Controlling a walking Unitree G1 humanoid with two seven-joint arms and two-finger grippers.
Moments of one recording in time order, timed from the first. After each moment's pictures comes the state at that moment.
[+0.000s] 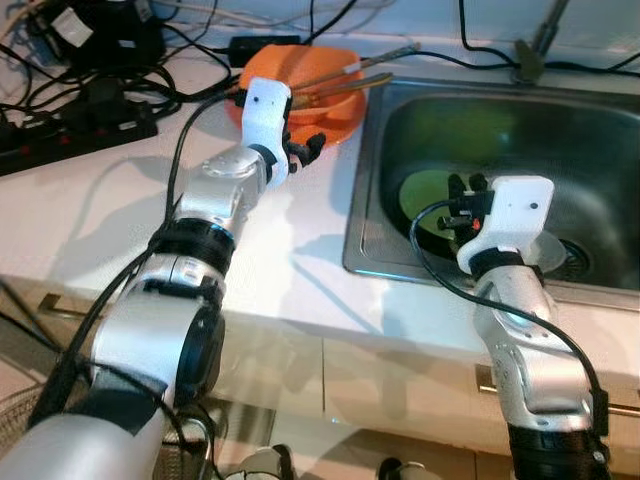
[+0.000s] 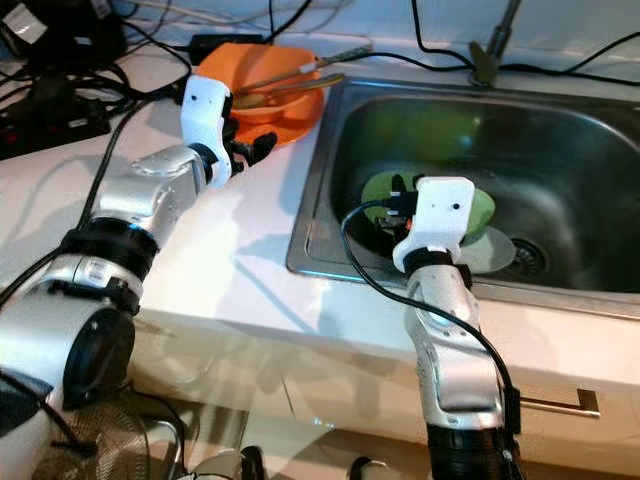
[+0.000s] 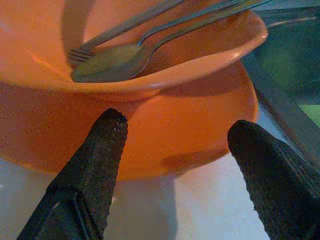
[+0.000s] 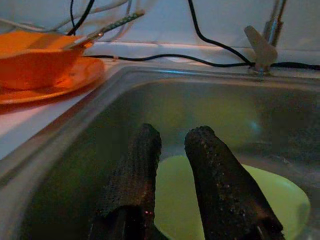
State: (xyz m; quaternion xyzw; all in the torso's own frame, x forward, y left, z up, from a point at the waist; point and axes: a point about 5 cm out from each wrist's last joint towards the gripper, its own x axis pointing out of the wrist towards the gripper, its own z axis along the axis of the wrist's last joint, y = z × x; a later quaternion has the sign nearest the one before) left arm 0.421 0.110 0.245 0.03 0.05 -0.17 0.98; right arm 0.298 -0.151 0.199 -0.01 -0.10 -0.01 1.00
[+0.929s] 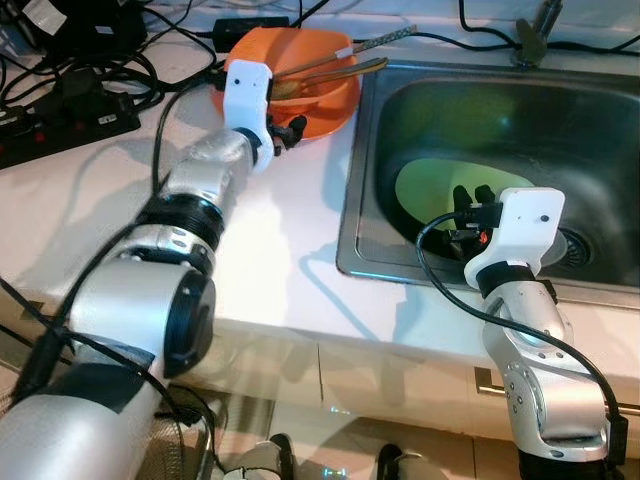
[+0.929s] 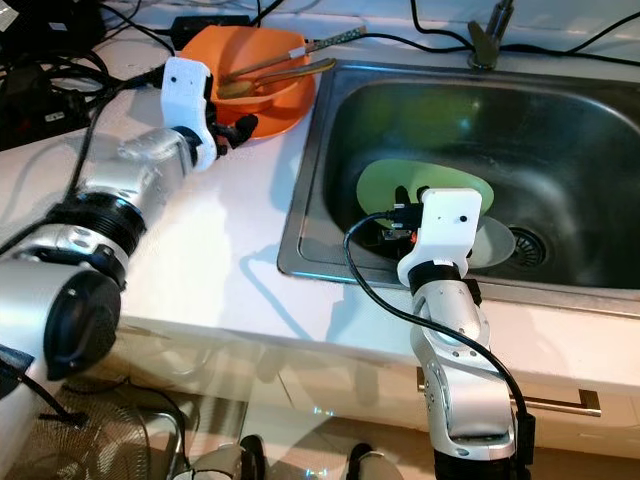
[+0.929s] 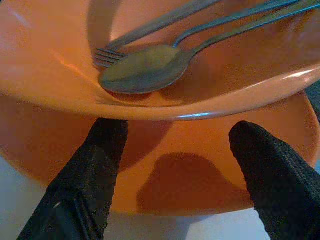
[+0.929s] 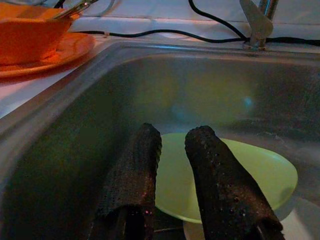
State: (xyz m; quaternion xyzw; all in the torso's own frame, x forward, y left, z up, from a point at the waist) left arm 0.428 0.128 0.261 0.03 0.06 -0.14 0.99; right arm 0.281 -0.151 0.200 -0.02 -0.08 -0.01 1.00
